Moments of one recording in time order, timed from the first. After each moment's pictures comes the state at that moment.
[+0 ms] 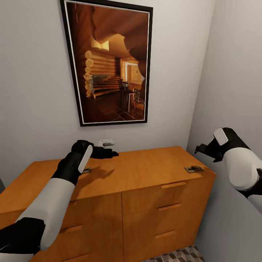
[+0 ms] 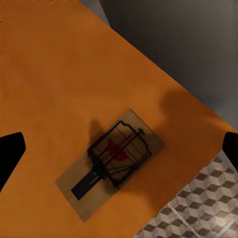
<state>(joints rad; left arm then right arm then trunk) -1.00 -0.03 -0.11 -0.95 0.18 1.03 -0.21 -1.37 -0.23 -0.52 -0.37 -0.10 1.05 -0.40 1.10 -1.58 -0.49</state>
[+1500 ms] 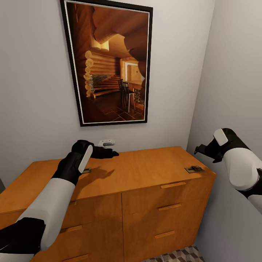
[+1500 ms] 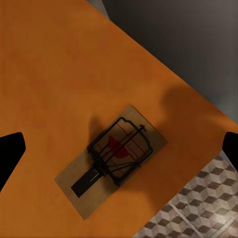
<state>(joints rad) -1.00 -0.04 -0.11 -0.96 0.18 1.03 -0.21 -1.37 -0.23 -0.52 -0.36 -0.10 1.05 -0.40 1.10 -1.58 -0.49</state>
